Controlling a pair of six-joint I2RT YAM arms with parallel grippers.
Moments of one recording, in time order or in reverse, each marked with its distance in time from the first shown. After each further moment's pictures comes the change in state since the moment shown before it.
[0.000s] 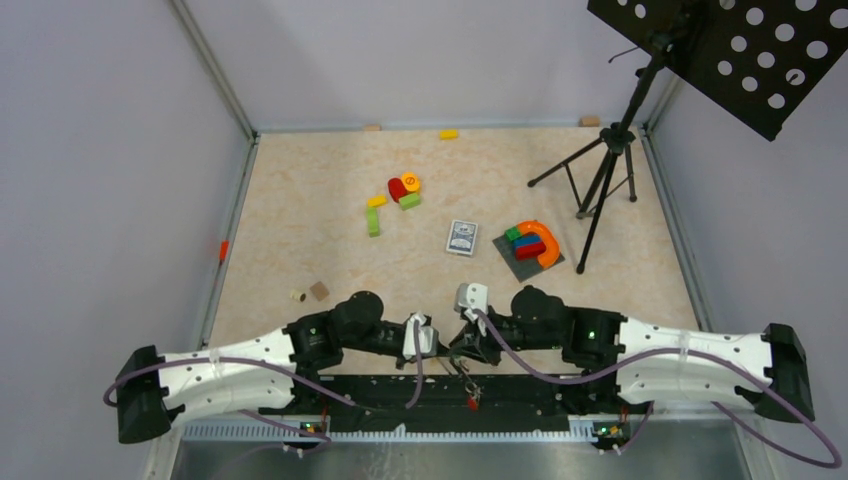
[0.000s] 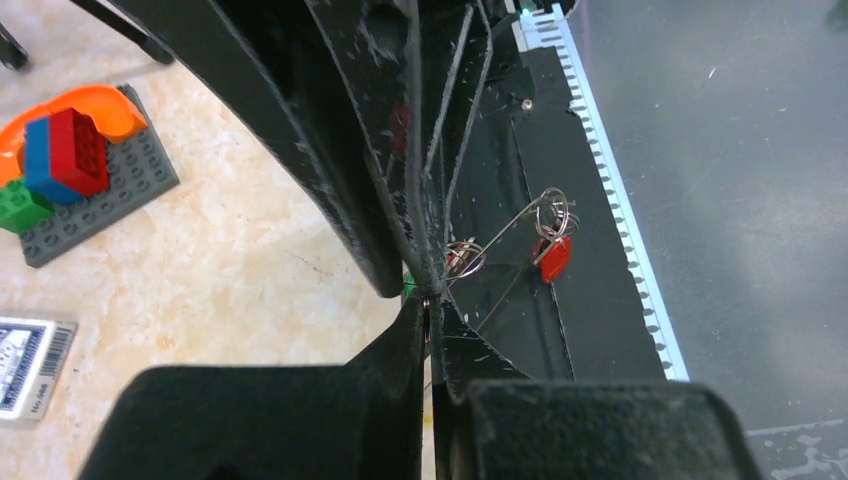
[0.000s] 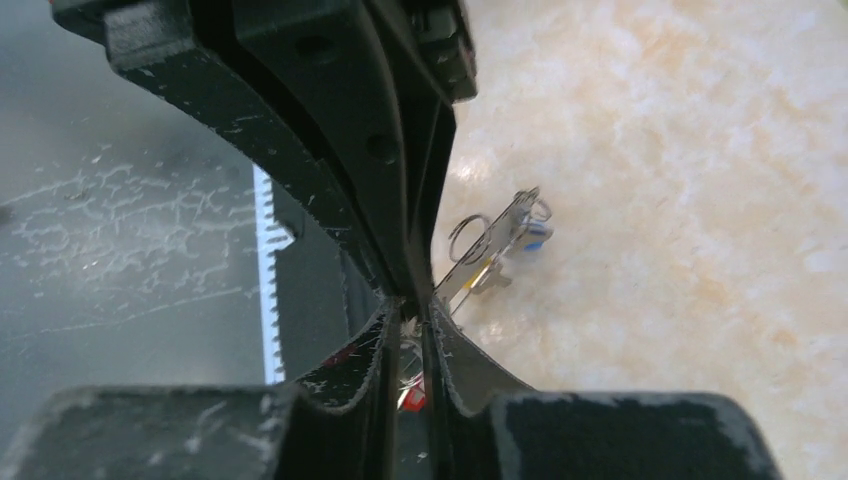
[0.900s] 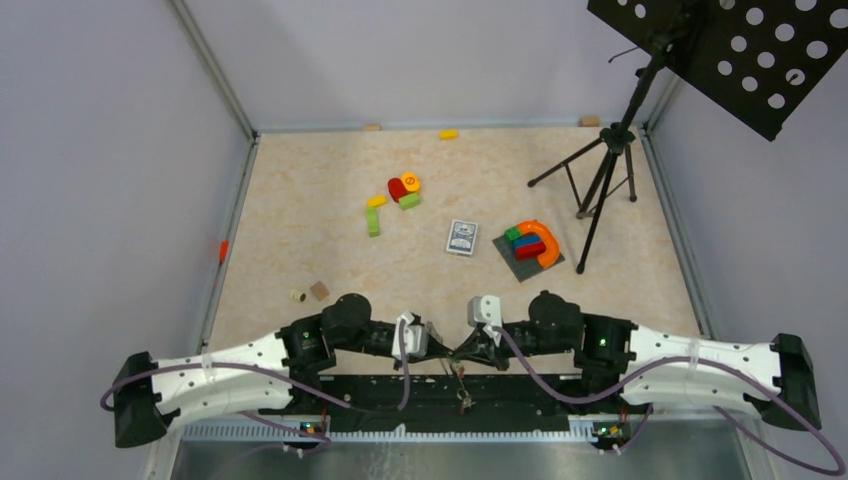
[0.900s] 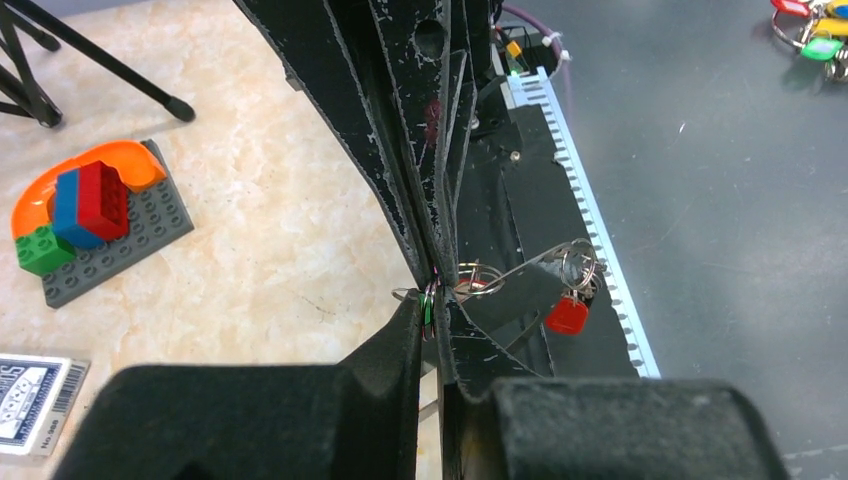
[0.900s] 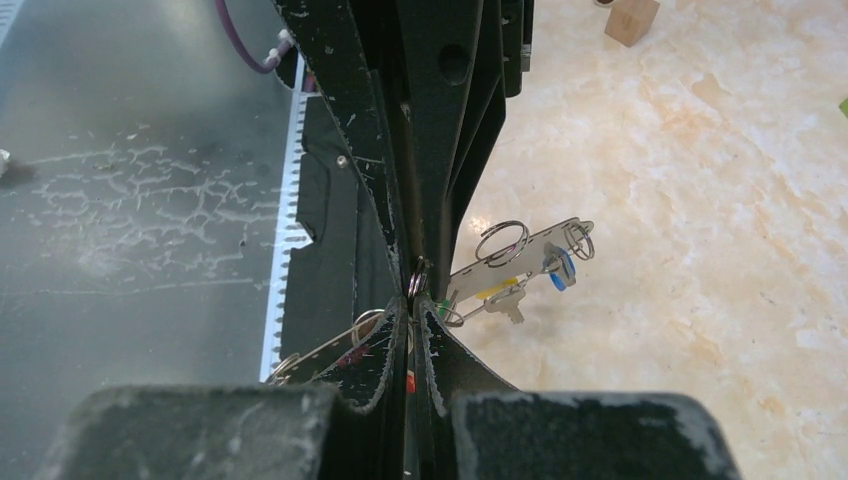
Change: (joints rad) left arm -0.006 -0.086 -0.035 0.096 0.024 -0.056; right arm -0.006 -0.133 -0.114 0.140 -0.102 -0.122
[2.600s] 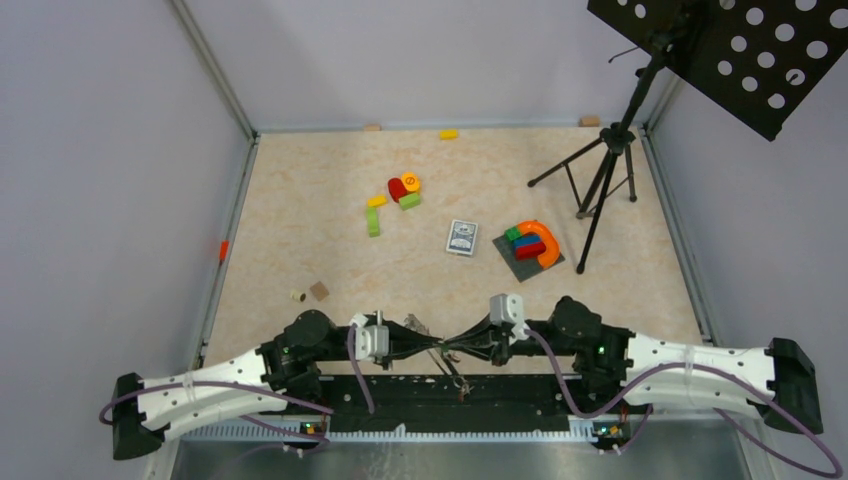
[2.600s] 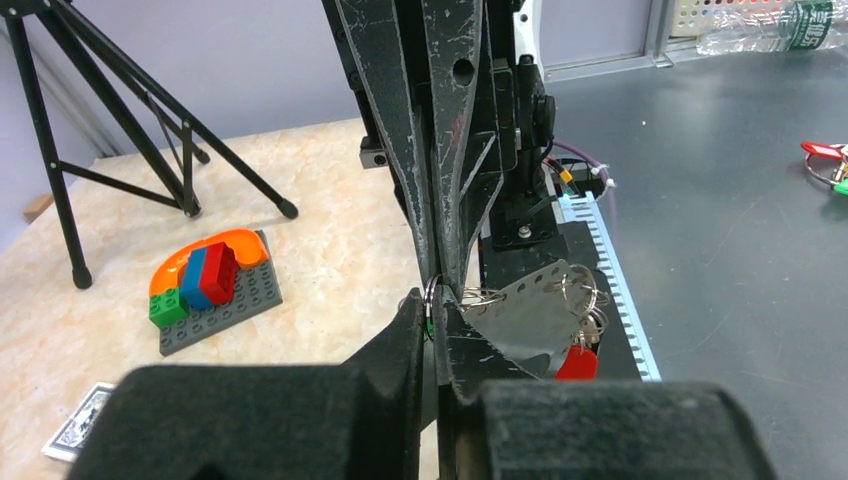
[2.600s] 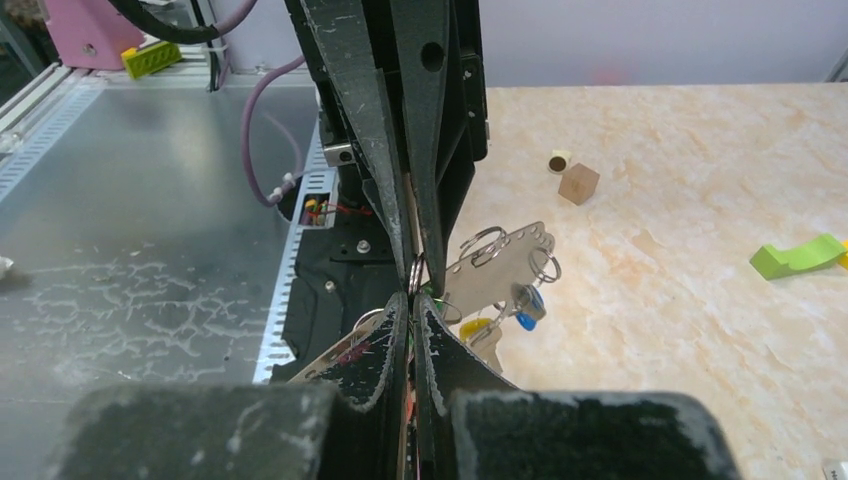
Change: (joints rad) left arm -0.008 -0.254 -0.131 0.188 -0.121 -0.076; right arm -0.002 -0.042 -0.145 0.428 -0.005 0.014
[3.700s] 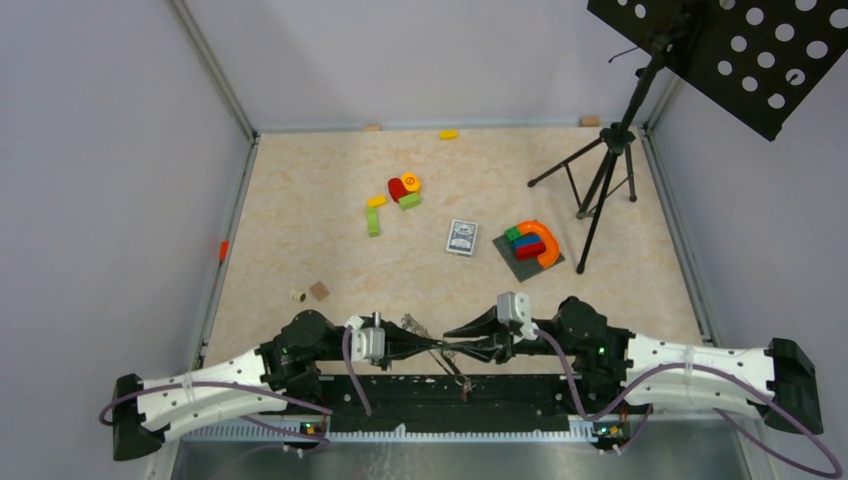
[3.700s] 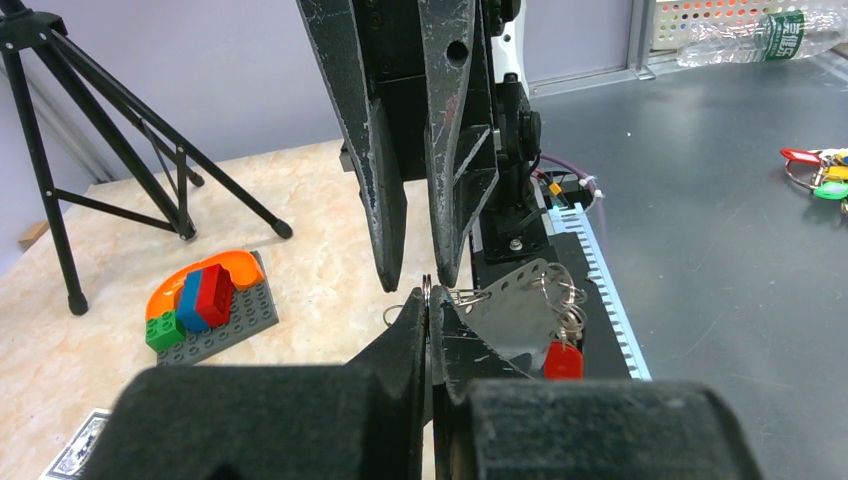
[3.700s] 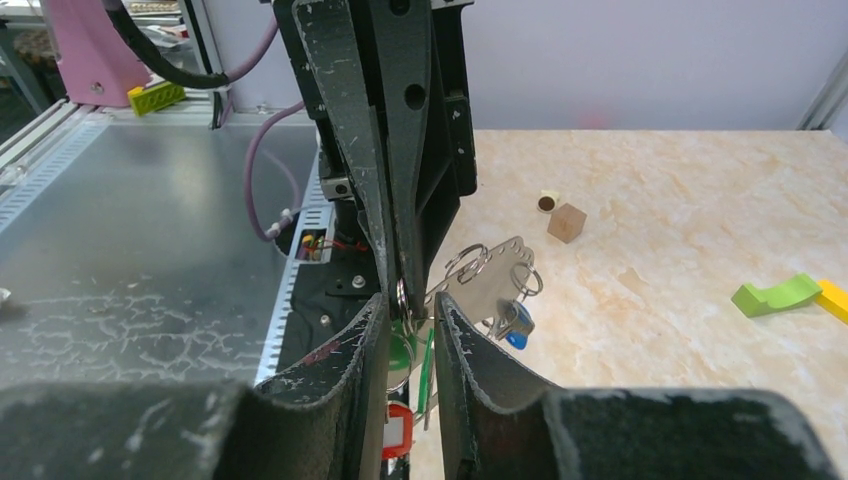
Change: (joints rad) left arm 0.000 0.000 0.000 0.024 0.037 0.001; right arm 0.000 -0.003 0.003 0.069 0.003 0.000
